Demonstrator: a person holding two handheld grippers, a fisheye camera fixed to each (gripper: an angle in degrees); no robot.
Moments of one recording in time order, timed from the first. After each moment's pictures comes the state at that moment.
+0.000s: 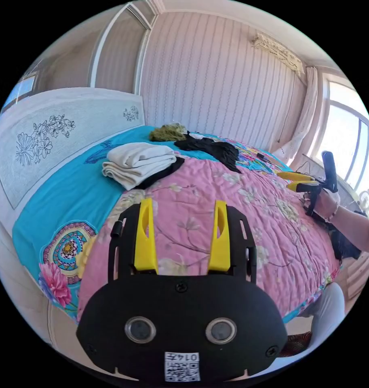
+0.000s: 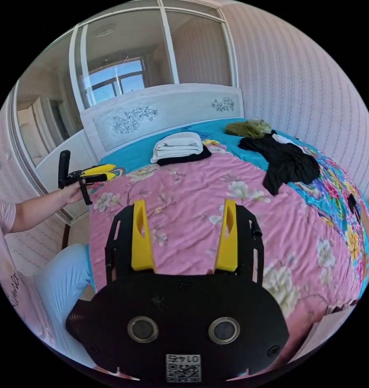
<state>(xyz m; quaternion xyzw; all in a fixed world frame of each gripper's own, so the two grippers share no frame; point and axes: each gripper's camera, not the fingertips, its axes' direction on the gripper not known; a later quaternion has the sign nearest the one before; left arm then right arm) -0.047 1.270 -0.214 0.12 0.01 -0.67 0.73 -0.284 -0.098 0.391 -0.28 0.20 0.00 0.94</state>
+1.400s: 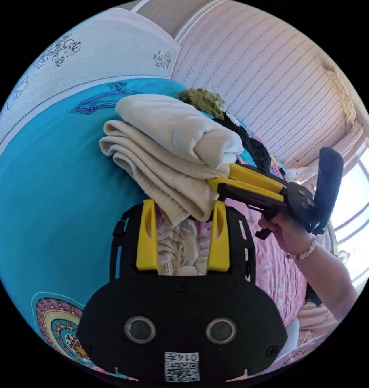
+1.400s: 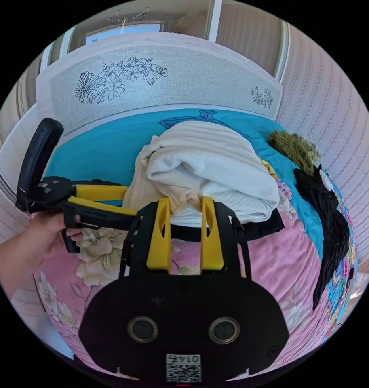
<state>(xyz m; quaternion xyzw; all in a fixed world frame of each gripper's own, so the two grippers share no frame) -0.240 1.529 -0.020 0.10 0.18 -0.76 0.62 -0.195 -0.128 0.930 -0.37 0.23 -0.08 0.90</state>
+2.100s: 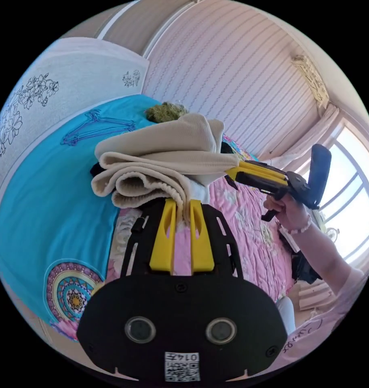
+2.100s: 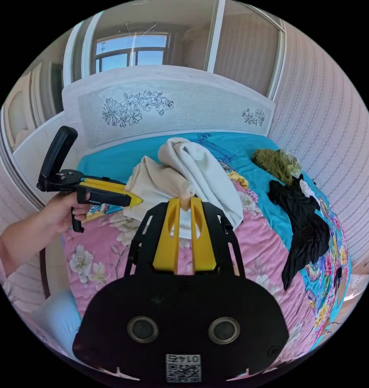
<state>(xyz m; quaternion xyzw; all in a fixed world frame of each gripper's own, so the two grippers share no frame) -0.196 1.519 -0.196 0.13 0.18 -0.70 0.68 -0.258 -0.136 0.795 -0.34 0.22 -0.10 0.91</state>
